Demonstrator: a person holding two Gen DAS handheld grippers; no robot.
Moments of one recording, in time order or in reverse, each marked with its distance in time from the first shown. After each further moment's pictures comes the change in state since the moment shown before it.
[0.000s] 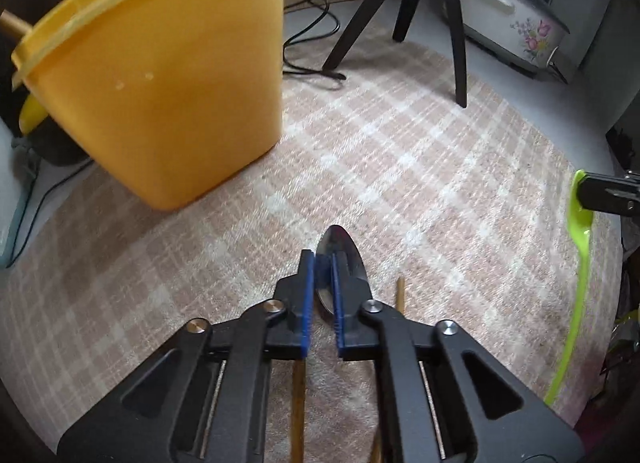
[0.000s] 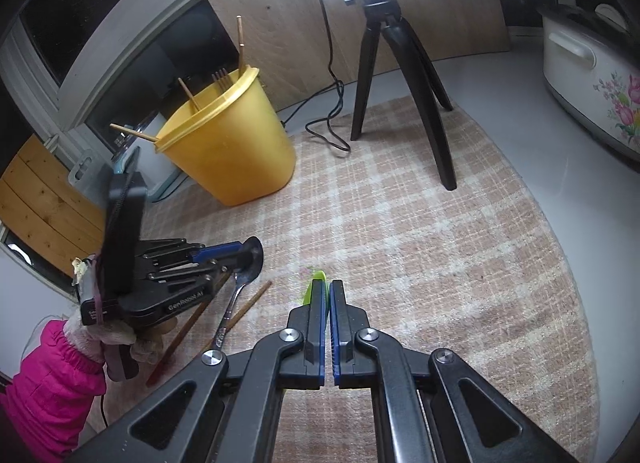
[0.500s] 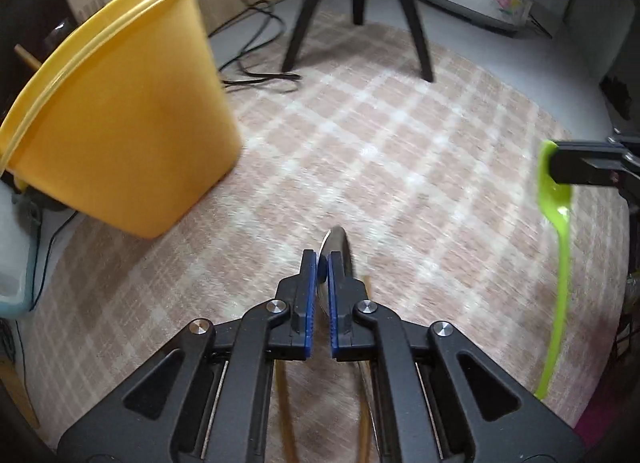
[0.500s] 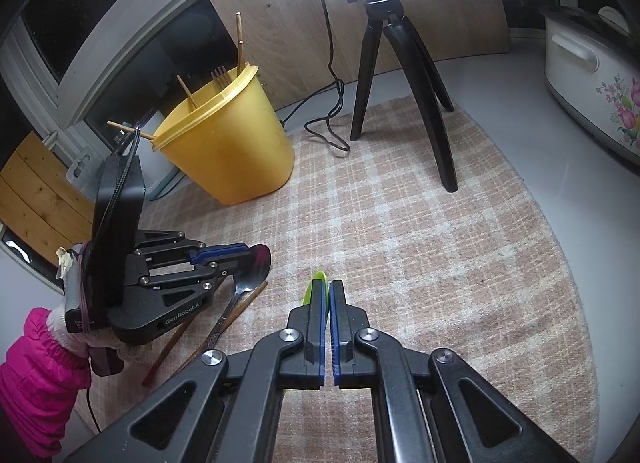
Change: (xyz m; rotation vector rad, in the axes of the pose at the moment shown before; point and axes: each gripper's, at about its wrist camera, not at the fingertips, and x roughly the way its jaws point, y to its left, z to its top) left arm 0.000 -0.040 0.009 0.170 0.064 0.021; right arm 0.003 0.001 0.002 -0.011 0.005 -0.003
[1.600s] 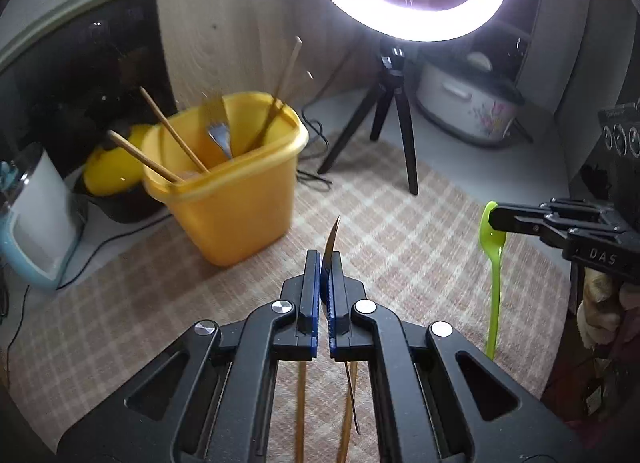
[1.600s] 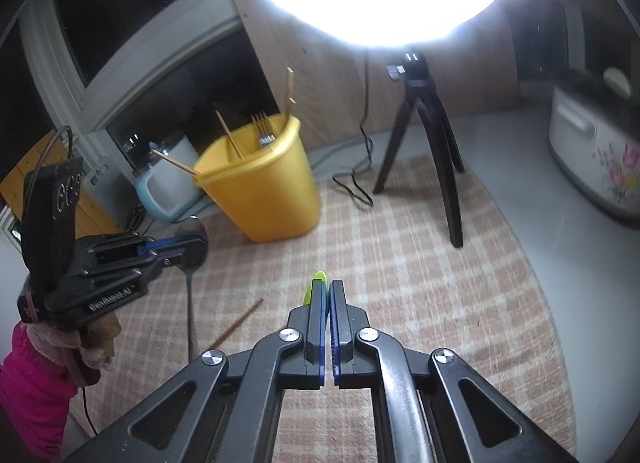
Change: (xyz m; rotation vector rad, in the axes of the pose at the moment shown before) left arm -0.126 0.051 -0.021 -0.192 -0.317 -0.039; right arm -0.043 0.039 0.017 -0.086 -0.136 -0.005
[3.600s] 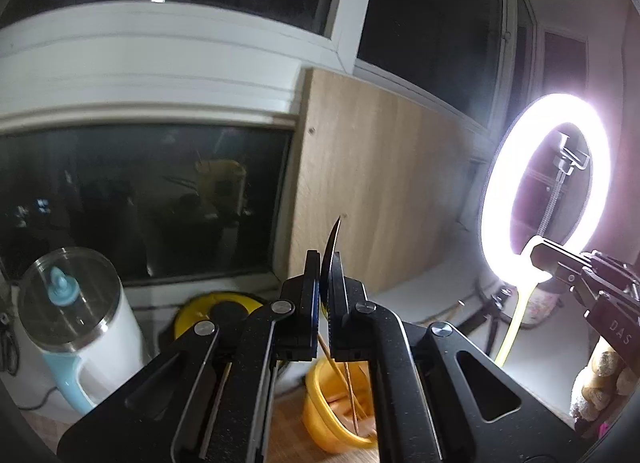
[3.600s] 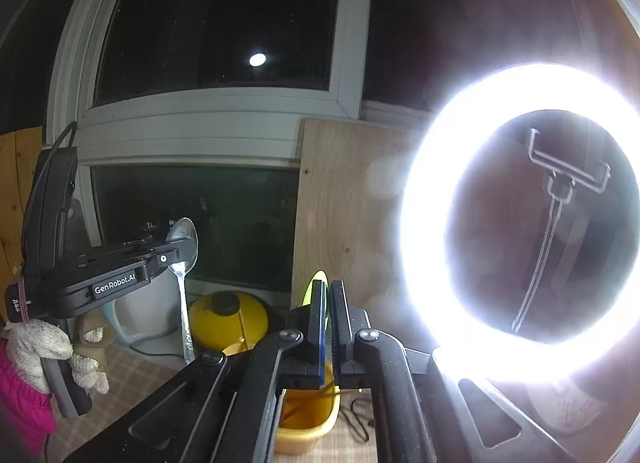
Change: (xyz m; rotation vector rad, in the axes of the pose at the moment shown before) left arm -0.050 0.164 0.112 -0.208 -0.485 0.088; right arm 0.017 0.152 0.162 -0.345 -0.421 -0.259
